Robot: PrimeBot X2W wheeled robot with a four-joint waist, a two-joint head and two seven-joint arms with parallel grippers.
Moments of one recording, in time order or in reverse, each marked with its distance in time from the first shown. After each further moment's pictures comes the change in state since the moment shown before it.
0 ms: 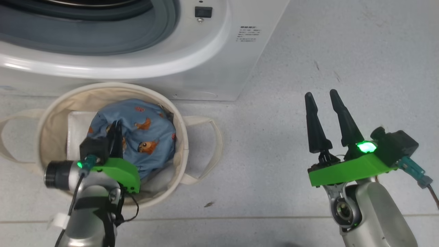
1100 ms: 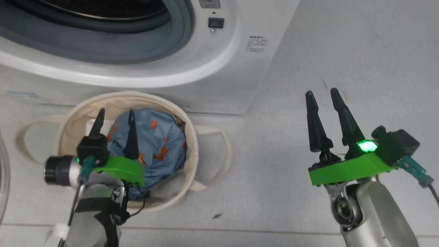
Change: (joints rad) left arm 0.054 0.005 -0.053 -0.166 -0.044 0.077 0.000; right arm -0.011 0.000 0.001 0.002 0.000 0.000 0.000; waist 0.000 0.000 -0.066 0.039
